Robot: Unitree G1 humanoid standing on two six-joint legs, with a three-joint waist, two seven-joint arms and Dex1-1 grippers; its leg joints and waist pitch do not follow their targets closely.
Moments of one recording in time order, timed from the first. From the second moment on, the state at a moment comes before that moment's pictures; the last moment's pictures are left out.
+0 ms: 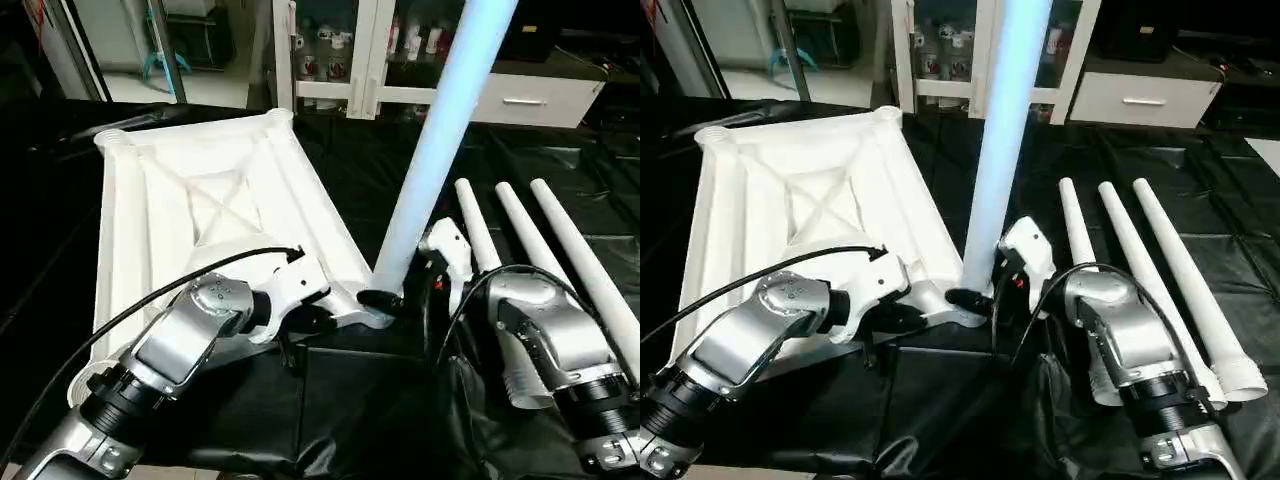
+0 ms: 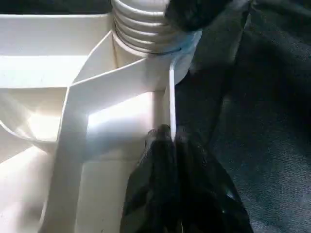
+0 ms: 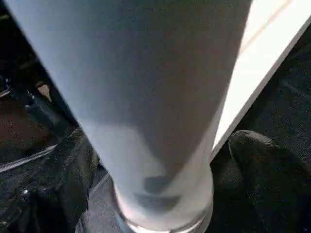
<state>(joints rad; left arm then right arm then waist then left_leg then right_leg) -0.44 0.44 -0.45 -0.01 -0.06 0.64 -0.93 -0.40 -0.43 0.17 0.20 0.27 0.42 0.96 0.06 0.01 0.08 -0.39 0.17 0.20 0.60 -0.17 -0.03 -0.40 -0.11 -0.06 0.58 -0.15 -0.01</state>
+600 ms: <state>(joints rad) -0.44 0.44 -0.45 -0.01 -0.06 0.64 -0.94 -0.40 -0.44 0.18 0.22 0.26 0.39 0.99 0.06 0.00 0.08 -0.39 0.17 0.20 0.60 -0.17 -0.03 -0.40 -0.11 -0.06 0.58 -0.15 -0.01</state>
